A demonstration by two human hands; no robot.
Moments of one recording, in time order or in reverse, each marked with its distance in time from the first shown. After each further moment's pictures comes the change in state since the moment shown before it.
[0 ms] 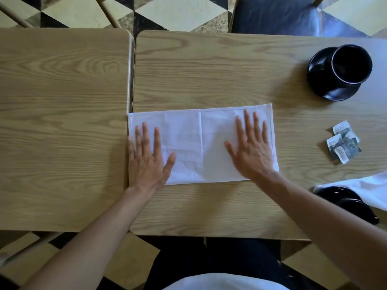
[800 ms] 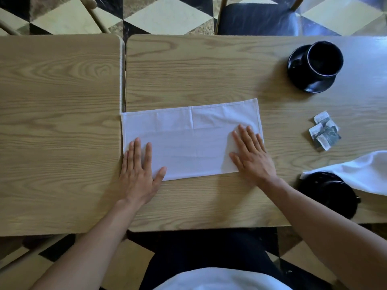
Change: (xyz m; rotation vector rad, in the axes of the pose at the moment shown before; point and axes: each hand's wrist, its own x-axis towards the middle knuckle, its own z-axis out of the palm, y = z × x) left_hand -0.046 -0.022 0.019 -0.017 -0.017 0.069; right_hand -0.055 0.037 0.006 0.088 -0.114 -0.029
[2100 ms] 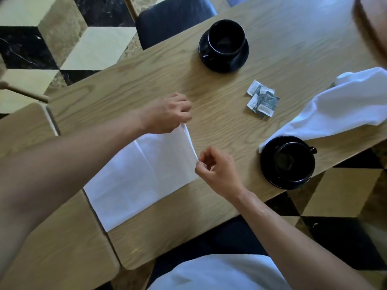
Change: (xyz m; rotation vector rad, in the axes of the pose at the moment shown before) left_hand 0.255 0.234 -0.112 0.083 -0.043 1.533; right_hand -0.050 -0.050 -0.065 1.081 0.416 0.480
